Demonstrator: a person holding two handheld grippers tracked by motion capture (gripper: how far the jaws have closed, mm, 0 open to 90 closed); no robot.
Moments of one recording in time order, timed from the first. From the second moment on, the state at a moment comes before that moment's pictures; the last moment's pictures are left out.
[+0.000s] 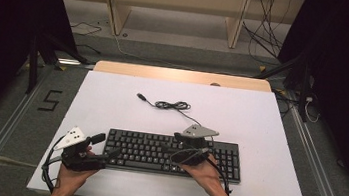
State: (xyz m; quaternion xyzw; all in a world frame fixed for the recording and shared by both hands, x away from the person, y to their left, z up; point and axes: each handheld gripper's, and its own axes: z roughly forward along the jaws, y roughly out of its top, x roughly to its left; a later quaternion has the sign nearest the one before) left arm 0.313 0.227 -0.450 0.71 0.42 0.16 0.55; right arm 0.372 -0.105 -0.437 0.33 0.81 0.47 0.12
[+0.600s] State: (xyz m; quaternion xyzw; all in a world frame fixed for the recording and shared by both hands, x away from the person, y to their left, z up) left arm 0.313 0.226 -0.450 0.70 0.42 0.16 0.55; right arm 0.389 -0.077 -0.453 0.32 0.84 0.43 0.09
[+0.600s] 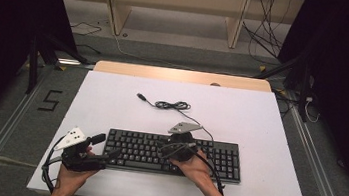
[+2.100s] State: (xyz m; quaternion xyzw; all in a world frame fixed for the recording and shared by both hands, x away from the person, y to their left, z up) left arm 0.313 0.228 -0.450 0.71 0.43 0.16 0.54; right arm 0.396 -0.061 -0.475 0.34 0.86 0.37 0.09
